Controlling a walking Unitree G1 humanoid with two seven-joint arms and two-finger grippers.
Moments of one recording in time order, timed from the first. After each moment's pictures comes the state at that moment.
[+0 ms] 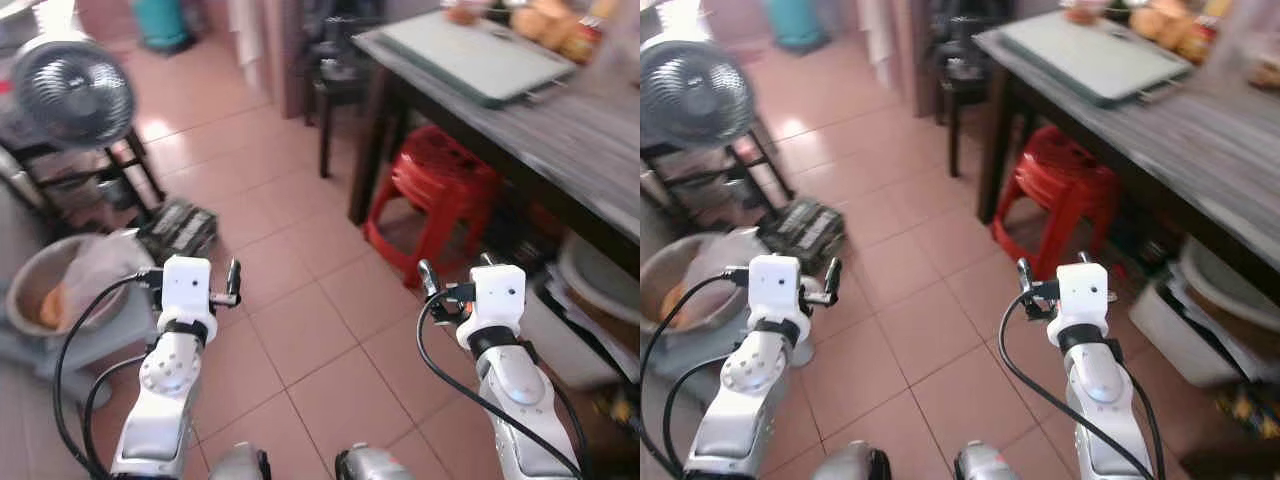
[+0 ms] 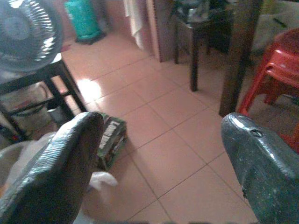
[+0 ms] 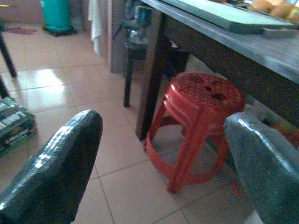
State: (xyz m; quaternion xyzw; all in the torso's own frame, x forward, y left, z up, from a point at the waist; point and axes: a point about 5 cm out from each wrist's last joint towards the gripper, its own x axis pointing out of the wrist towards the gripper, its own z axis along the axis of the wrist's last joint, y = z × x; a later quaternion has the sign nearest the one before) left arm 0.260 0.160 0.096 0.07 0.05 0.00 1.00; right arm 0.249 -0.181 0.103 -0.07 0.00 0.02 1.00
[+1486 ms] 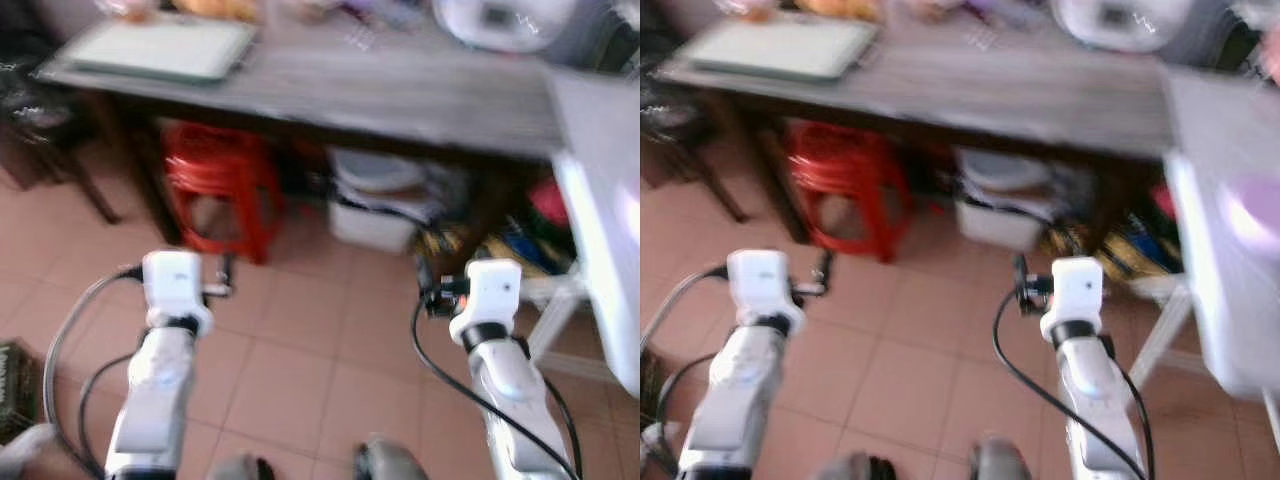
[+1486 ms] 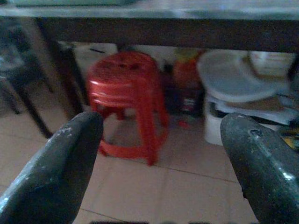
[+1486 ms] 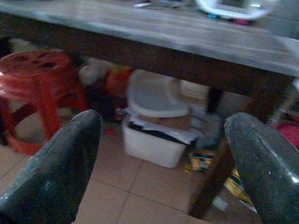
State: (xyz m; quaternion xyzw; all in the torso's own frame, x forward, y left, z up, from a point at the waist) left arm 0.261 0.168 0.098 0.01 0.02 0.02 1.00; right arm 0.250 -0.175 0.112 -0.06 -0.01 0.01 1.00
